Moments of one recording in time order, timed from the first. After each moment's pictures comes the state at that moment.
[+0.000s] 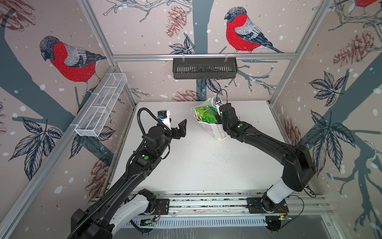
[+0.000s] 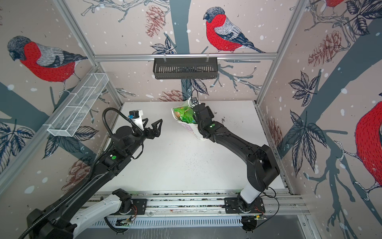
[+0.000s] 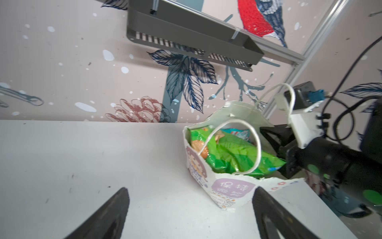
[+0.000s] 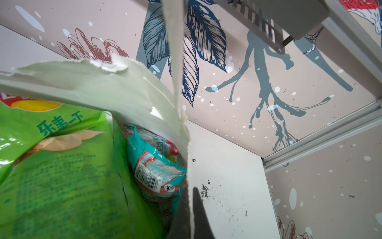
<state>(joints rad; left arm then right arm) -0.51 0.93 0.84 0.01 -0.04 -0.32 0.68 1.61 1.27 -0.05 0.59 -0.26</state>
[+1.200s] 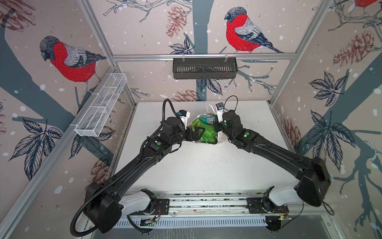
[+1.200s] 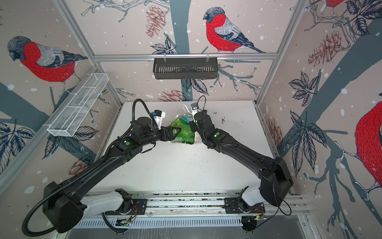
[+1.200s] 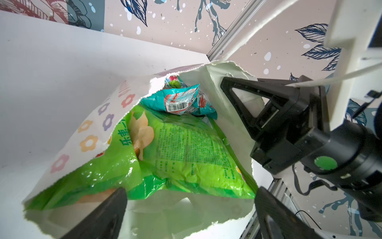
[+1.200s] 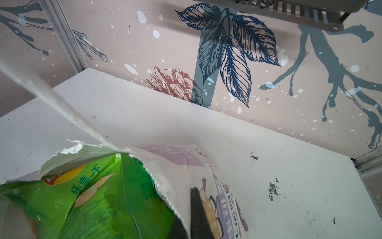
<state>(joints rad) -0.58 1.20 1.01 -0.23 0.29 -0.55 0.76 1.44 1.14 -0.07 0.37 0.04</state>
